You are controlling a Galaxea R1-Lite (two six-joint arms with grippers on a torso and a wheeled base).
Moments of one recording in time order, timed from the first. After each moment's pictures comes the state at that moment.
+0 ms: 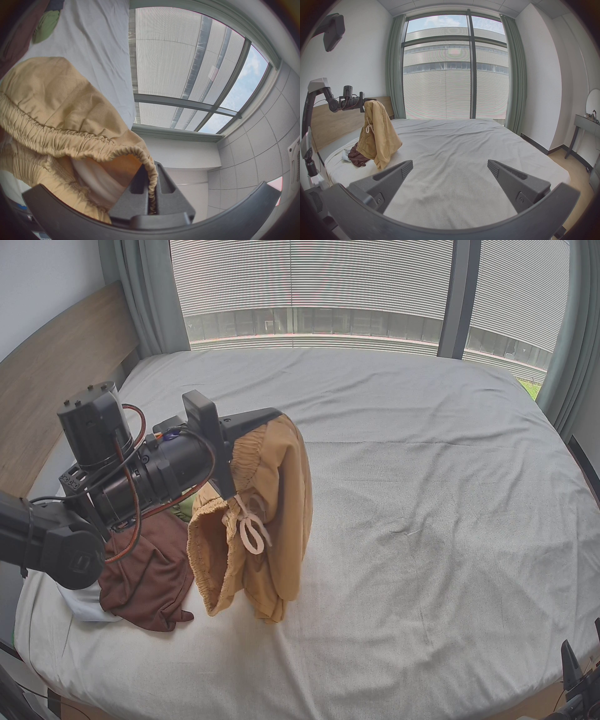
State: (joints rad) left arm -0.47 1.75 -0.92 -0.98 -0.45 -1.53; right arm 0.00 0.02 -0.02 0.00 -0.01 0.00
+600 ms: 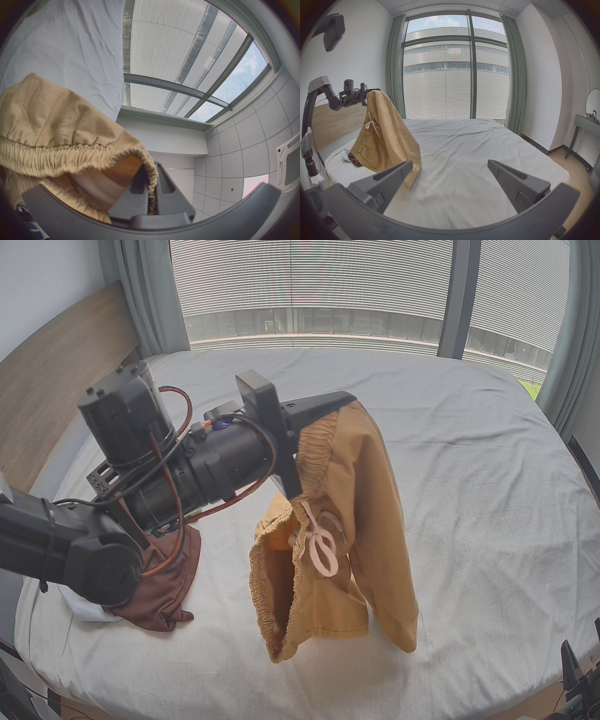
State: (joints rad) left arm -0.66 1.80 -1.01 -1.05 -0.45 -1.60; right arm 0.00 0.02 -0.02 0.00 -0.01 0.00
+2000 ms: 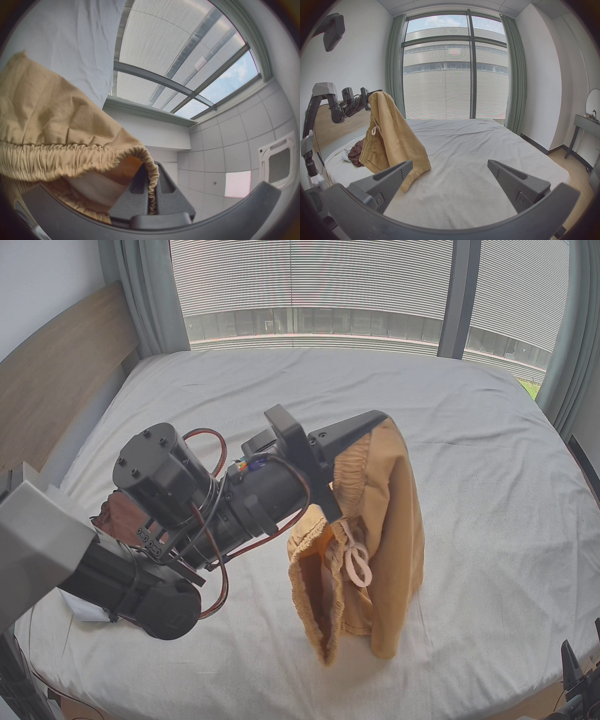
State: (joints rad) left arm -0.71 1.98 -0.95 -1.50 -0.46 -1.73; right arm 0.00 0.02 -0.02 0.00 -0.01 0.00
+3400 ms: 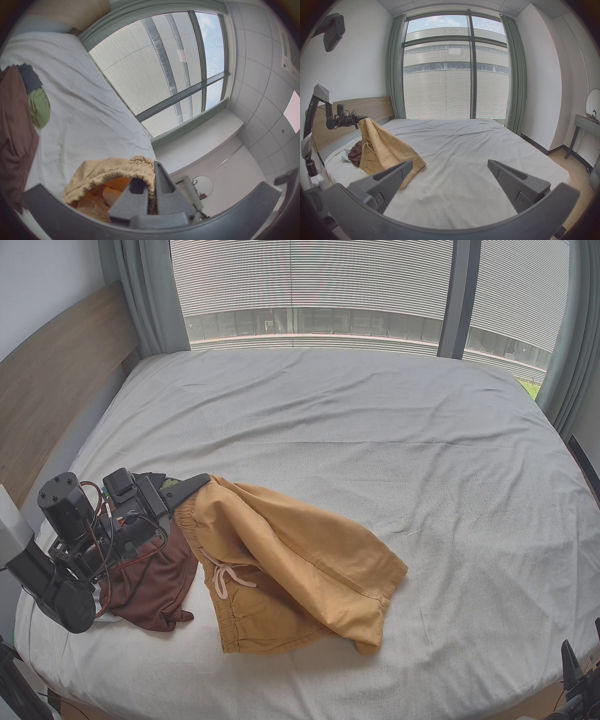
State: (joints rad) left arm -0.20 1.88 -0.51 -1.51 -0.58 -0.94; right arm 0.01 0.02 -0.02 0.00 -0.01 0.00
